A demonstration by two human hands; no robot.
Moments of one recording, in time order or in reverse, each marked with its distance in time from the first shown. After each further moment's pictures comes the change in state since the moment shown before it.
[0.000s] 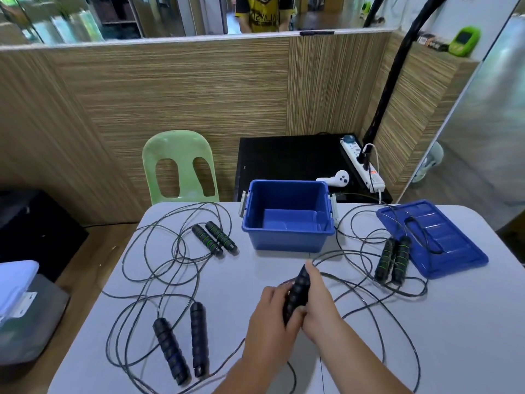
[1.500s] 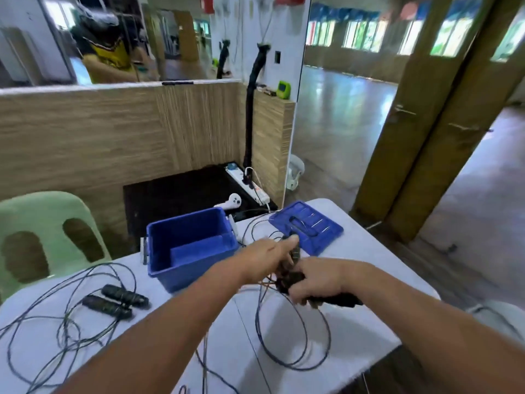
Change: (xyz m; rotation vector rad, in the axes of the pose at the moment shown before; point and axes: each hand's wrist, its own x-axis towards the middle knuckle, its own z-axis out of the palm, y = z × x) left_hand 0.098 0.176 -0.007 0.097 -0.802 0.442; right_hand -0.160 -0.123 -0.095 -1.435 -0.051 -0.345
